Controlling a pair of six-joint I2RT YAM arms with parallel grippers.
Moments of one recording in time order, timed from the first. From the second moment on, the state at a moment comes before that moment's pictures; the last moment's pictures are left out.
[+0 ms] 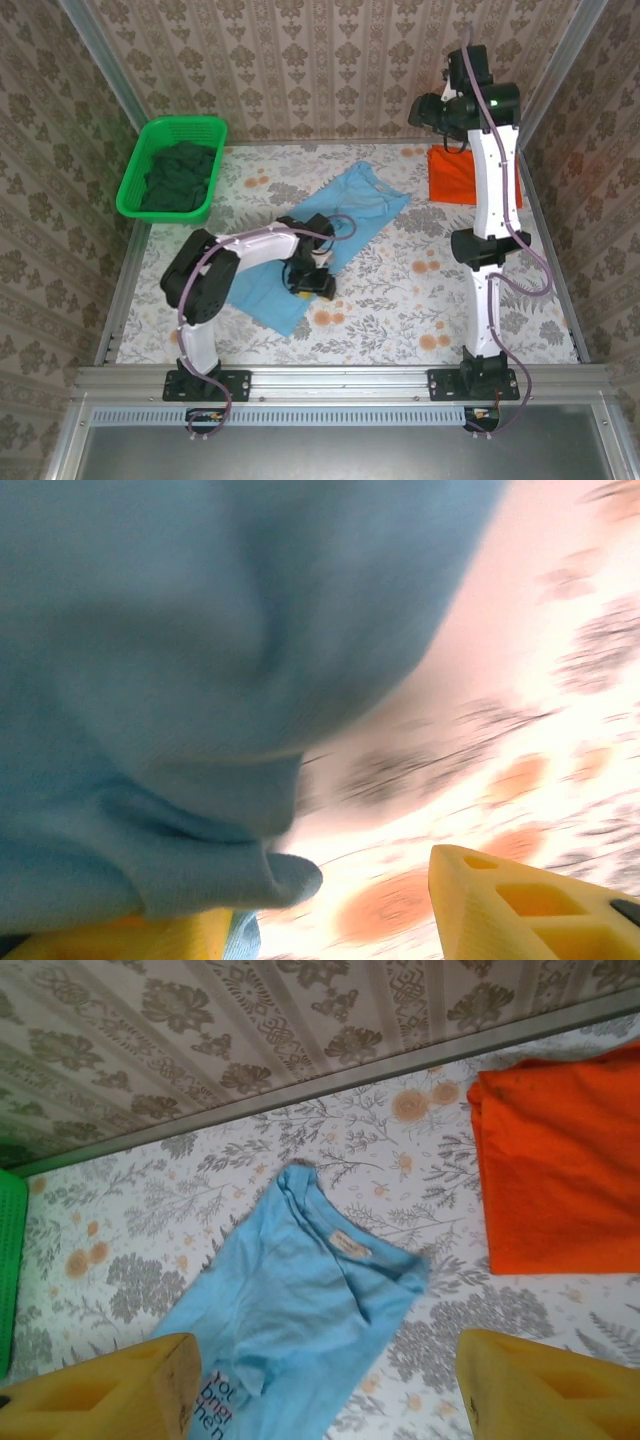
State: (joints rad) left arm -0.80 1.92 1.25 -0.87 0.37 -0.41; right arm 0.12 2.31 3.13 -1.63 -0.02 0.39
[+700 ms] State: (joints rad) left arm -1.05 2.43 2.08 -0.88 0.55 -0.55; right arm -0.01 2.00 2.64 -1.69 -0.07 0.34
